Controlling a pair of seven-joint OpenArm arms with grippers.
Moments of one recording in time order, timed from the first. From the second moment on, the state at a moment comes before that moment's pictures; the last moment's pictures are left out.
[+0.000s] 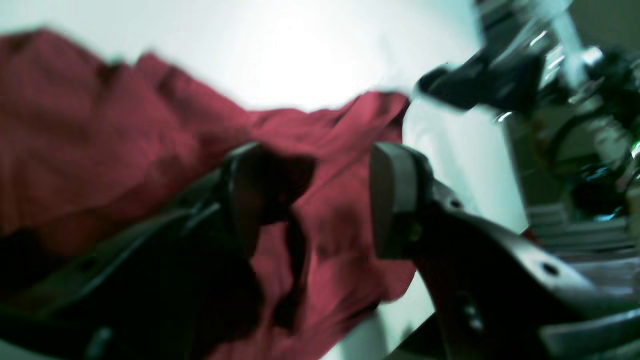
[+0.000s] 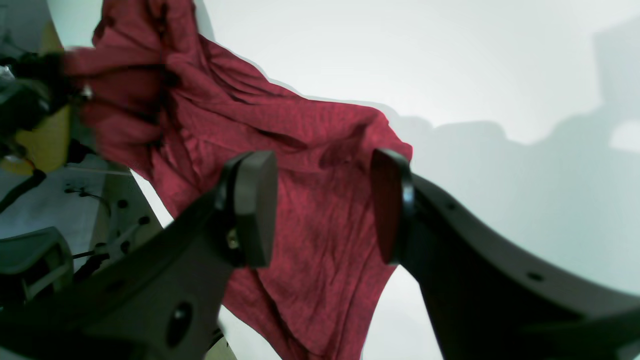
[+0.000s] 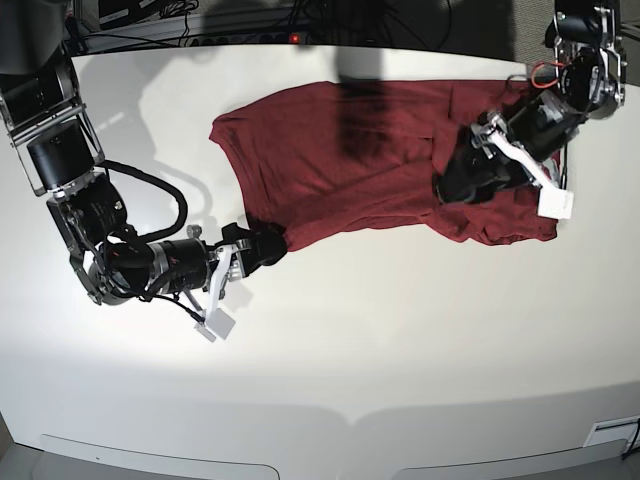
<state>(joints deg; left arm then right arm) 17.8 -14.5 -9.2 96.8 -61.7 -28.5 42.4 28.0 28.1 -31.0 63.4 72.7 36.1 -61.1</state>
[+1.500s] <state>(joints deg) 21.7 -11.4 -23.0 86.9 -42.8 -25.8 33.6 28.0 28.2 -31.0 63.4 71.3 36.1 -61.1</state>
